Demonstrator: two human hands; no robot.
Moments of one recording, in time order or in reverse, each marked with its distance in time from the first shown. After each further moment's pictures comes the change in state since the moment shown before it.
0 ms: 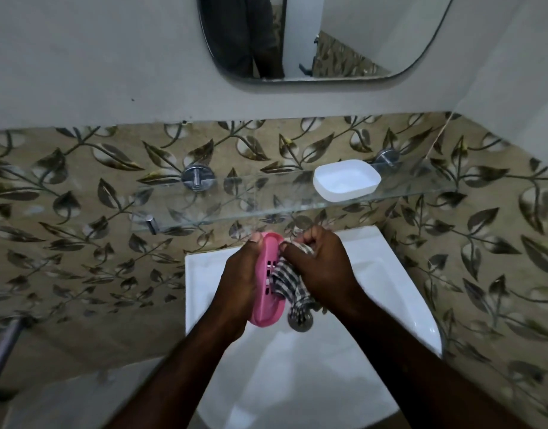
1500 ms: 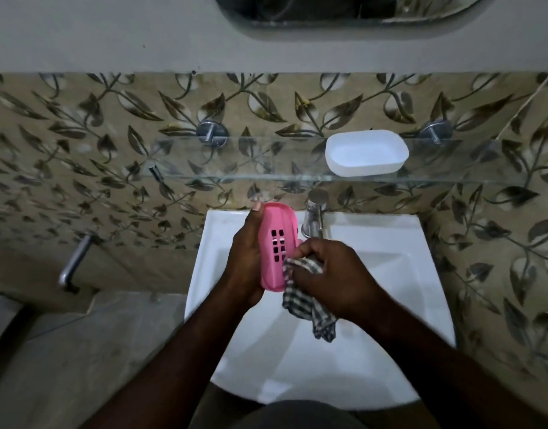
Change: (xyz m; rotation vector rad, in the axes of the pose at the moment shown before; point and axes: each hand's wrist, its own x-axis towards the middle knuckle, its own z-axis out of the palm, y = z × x) left_hand 0.005 -0.030 0.059 -0.424 0.128 -0.112; right_hand -0.001 0.047 -0.066 -0.140 -0.558 -0.143
